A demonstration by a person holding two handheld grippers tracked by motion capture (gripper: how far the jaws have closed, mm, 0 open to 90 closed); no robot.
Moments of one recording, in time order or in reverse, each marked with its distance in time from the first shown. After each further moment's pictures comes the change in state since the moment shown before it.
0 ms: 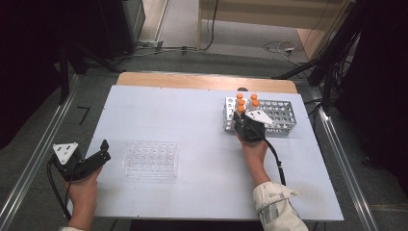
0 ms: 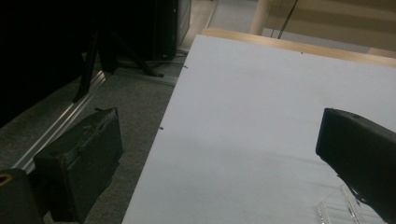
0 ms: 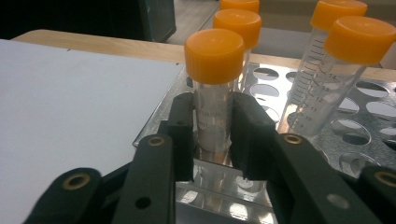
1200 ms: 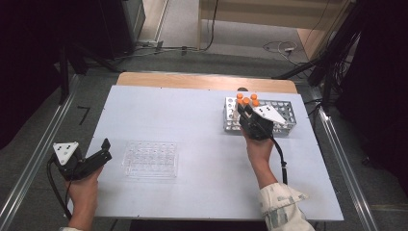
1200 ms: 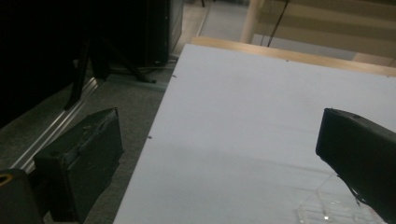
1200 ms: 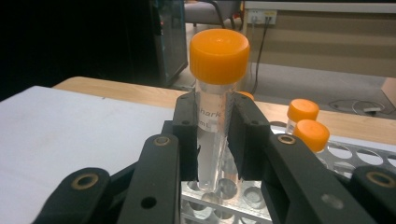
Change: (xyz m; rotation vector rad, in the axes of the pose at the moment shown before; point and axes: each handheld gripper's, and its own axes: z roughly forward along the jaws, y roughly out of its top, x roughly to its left) left arm -0.008 0.007 -0.007 -0.024 -0.043 0.009; right arm 0.005 0.036 -0.043 -0.134 0.048 0.004
